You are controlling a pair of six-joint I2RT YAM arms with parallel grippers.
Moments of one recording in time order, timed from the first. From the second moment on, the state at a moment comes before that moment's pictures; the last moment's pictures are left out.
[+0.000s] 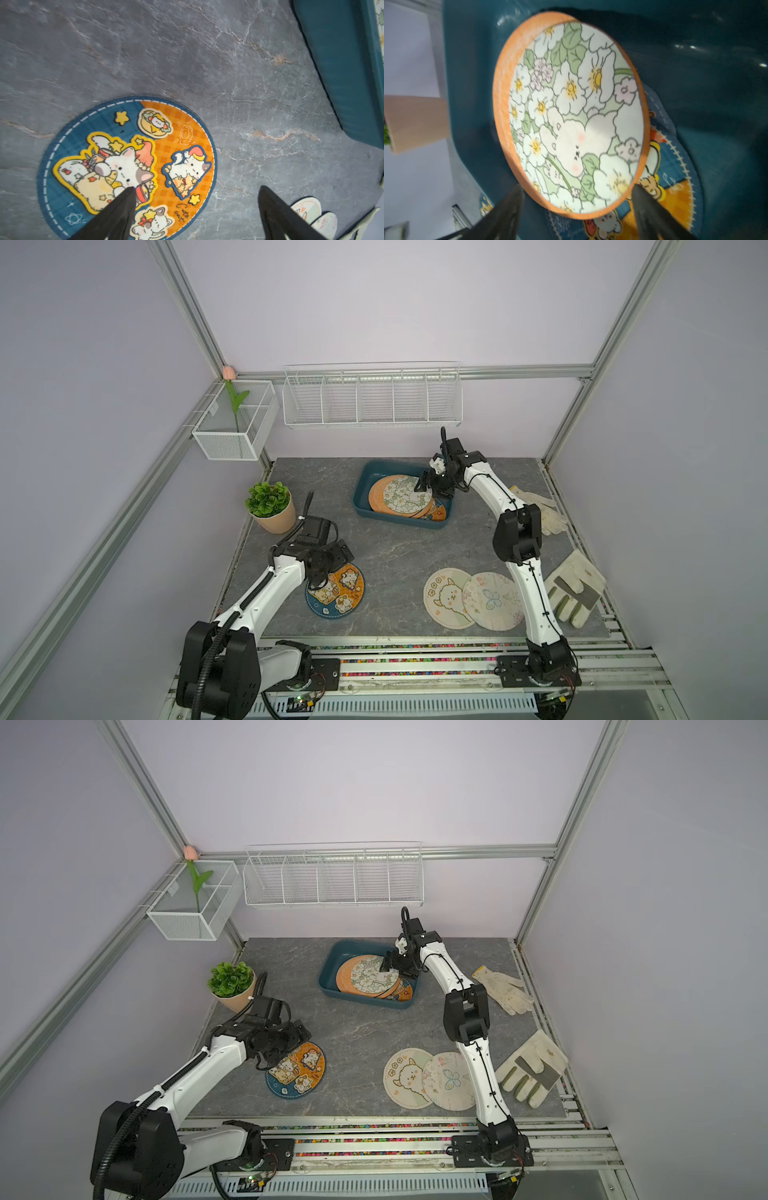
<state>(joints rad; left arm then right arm) -0.26 1.22 0.77 -0.68 0.11 -0.79 0.36 2.51 2.42 -1.04 -0.42 0.39</state>
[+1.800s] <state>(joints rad) -0.30 1.25 0.56 -0.46 0.17 -0.84 0.43 2.10 2.00 -1.05 -0.46 0.27</state>
